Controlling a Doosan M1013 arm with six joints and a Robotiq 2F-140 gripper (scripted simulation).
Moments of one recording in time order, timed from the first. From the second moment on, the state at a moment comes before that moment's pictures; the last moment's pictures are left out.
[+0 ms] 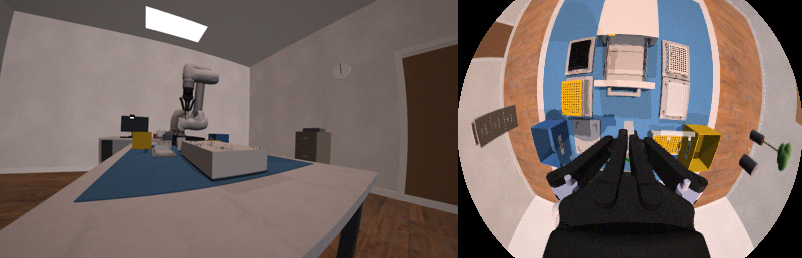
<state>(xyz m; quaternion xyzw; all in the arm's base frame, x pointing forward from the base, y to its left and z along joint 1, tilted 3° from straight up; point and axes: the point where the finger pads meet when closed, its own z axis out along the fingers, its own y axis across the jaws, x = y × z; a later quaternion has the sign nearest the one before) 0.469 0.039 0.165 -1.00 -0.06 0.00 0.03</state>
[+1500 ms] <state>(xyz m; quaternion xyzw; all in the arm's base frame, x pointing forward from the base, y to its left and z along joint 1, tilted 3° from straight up) 0.486 -0.111 0.121 -1.00 -0.06 0.00 0.03</state>
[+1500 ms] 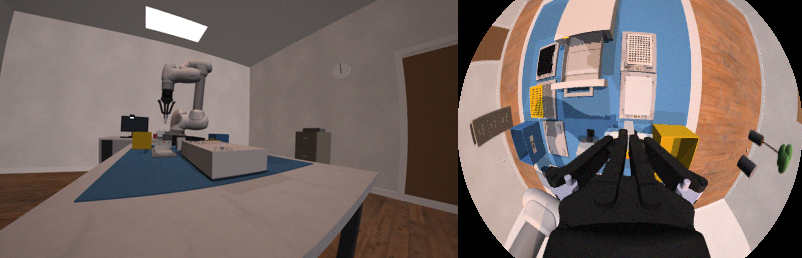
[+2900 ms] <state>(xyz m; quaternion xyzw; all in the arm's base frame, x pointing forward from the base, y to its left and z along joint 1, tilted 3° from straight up) 0.486 -0.111 0.083 -1.00 -0.06 0.00 0.03</state>
